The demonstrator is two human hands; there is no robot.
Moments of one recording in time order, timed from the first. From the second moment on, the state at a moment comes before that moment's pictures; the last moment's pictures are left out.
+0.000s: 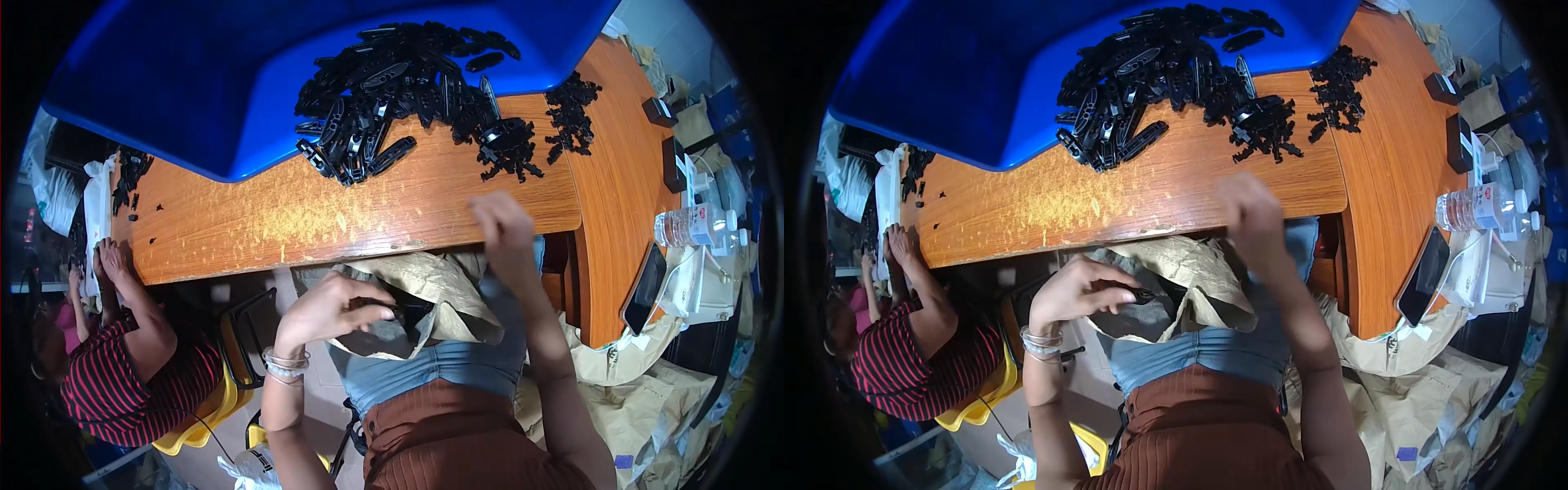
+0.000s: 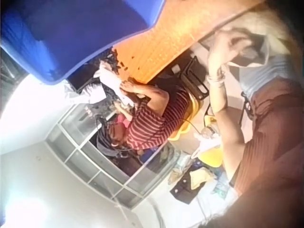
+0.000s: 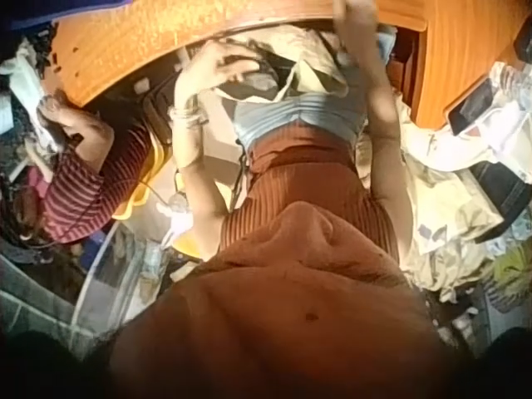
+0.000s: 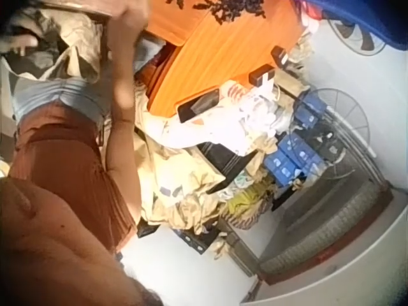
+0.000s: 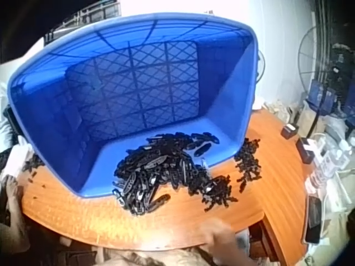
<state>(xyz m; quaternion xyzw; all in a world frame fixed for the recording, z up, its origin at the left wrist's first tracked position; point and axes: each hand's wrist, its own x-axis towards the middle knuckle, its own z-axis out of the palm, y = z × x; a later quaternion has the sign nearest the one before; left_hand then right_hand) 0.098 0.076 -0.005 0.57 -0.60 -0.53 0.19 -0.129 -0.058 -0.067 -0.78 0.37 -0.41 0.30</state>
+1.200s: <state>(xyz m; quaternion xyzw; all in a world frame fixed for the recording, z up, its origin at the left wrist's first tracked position) 0.050 0.028 -0.018 0.48 -0.39 -0.55 0.55 -0.114 -0.040 -0.038 -0.76 0.32 -0.44 0.34</state>
